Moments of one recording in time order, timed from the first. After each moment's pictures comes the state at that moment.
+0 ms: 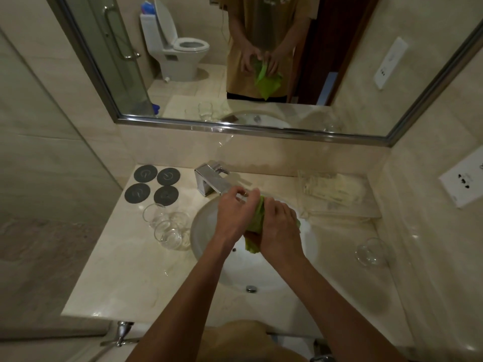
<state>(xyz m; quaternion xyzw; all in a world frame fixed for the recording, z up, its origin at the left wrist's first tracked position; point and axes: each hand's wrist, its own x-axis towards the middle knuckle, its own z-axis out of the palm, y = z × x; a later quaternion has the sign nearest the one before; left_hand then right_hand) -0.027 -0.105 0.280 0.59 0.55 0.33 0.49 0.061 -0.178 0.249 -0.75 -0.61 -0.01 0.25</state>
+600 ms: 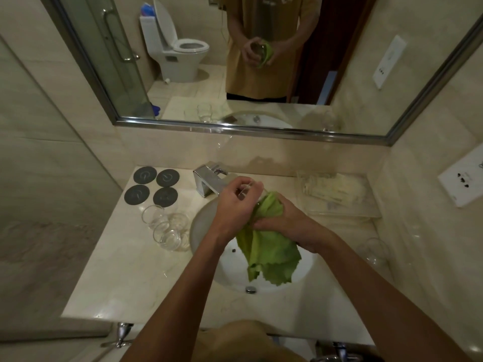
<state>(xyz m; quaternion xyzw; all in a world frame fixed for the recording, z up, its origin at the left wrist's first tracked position) -0.029 -0.105 0.300 0.59 0.43 0.38 0.56 0.107 -0.173 0.304 -0.60 -0.43 0.56 0.37</state>
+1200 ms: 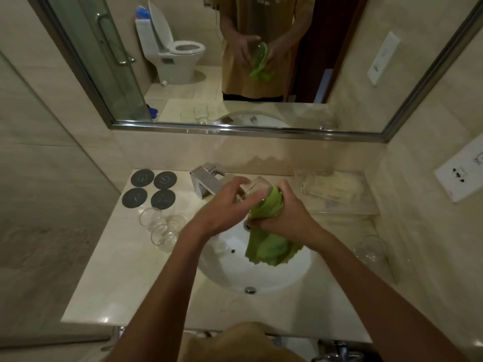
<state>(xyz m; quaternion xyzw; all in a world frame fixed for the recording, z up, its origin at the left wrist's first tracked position) -0.046 -0.086 0.308 0.74 0.42 0.17 0.50 0.110 -0.175 0.313 -0.69 -0.50 0.37 0.37</state>
